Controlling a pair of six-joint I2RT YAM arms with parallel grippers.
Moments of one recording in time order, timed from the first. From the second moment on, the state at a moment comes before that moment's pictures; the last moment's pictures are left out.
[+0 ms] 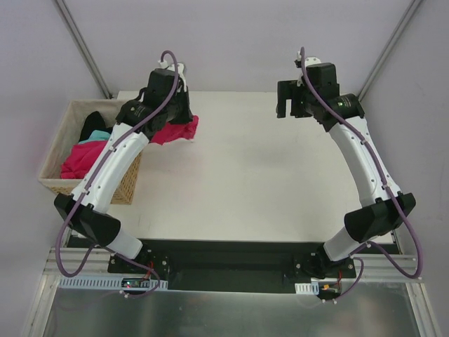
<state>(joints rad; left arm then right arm) -0.44 1.50 1.73 -0.85 -0.08 -0.36 0.36 1.59 1.83 -0.88 0.09 0.13</state>
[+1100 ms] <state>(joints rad) -0.68 1.91 2.21 -1.02 -0.11 -0.32 0.10 1.59 1.83 -0.82 0.13 0.09</state>
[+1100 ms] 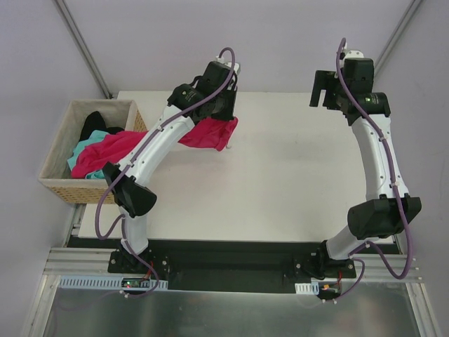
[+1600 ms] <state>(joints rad) -0.72 1.97 2.30 -1.05 -0.08 -0.30 0.03 1.59 1.84 -0.82 0.11 0.10</state>
